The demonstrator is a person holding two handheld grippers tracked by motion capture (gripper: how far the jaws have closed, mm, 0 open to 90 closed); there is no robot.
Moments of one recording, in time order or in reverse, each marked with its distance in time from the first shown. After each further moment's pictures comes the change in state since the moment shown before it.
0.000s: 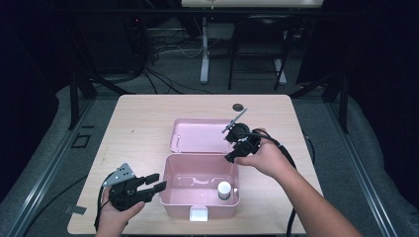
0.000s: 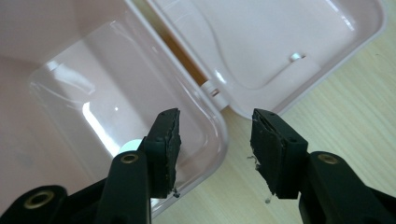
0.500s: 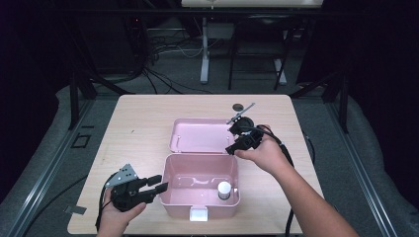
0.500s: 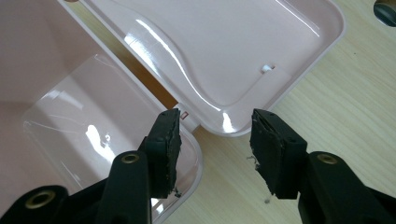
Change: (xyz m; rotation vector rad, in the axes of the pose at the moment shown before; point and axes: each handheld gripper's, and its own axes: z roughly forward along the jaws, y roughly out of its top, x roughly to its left) left arm -0.004 0.000 0.003 0.015 -0.017 0.022; right arm -0.014 0.002 0.000 -0.072 -0.019 0.124
